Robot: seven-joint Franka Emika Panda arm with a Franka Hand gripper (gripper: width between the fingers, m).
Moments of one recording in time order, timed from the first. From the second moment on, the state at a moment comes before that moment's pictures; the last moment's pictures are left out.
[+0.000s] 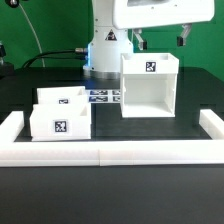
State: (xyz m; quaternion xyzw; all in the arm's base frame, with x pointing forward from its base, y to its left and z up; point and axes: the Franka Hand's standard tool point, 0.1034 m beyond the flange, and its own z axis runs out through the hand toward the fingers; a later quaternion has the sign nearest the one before) arm 0.412 0.088 0.133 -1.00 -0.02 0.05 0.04
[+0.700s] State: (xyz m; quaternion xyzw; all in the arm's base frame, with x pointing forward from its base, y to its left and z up) arm 0.408 0.095 0.099 -1.00 -0.02 0.03 0.03
